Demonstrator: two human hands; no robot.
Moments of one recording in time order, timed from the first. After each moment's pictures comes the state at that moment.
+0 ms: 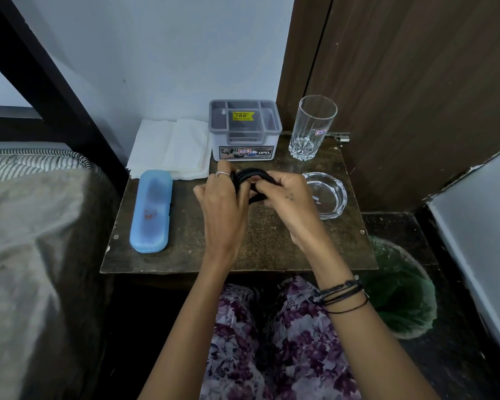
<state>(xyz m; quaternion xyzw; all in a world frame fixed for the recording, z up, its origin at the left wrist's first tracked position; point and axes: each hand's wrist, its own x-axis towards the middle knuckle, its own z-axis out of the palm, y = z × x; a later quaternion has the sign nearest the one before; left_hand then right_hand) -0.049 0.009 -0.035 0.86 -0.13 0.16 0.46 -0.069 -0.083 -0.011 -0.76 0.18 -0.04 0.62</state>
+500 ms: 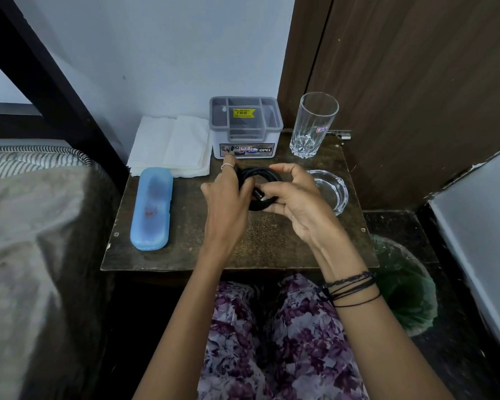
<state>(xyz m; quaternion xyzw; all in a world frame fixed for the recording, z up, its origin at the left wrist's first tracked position) -0.045 0.010 -0.024 0.85 -0.14 0.05 0.50 -0.070 -0.093 -0.004 -0.61 0.25 0.00 0.75</state>
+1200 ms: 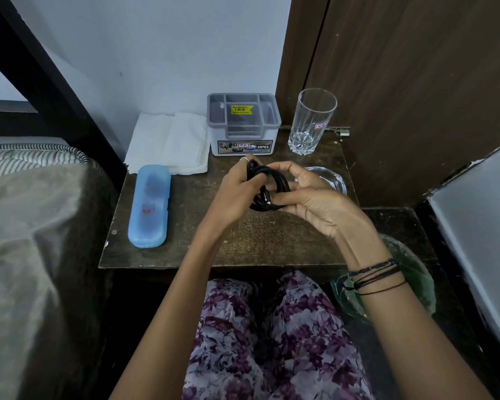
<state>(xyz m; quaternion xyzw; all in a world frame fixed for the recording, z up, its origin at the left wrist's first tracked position) -0.031 0.005 -0.013 0.76 -0.16 -0.17 0.61 -0.081 -0.125 0.000 -0.61 0.15 0.13 0.76</state>
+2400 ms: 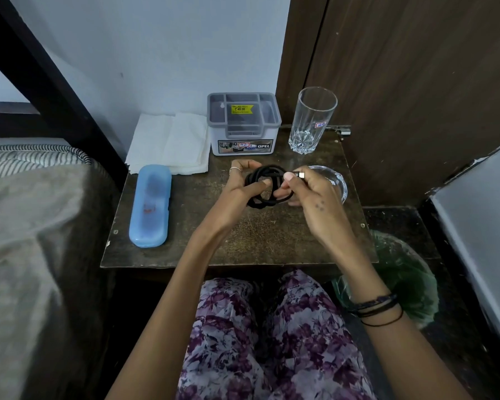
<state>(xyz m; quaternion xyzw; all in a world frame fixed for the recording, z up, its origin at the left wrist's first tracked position) -0.031 0.005 -0.030 0.65 -0.11 -0.24 0.71 -0.098 -0.116 -0.015 -0.84 0.15 -0.07 0.52</state>
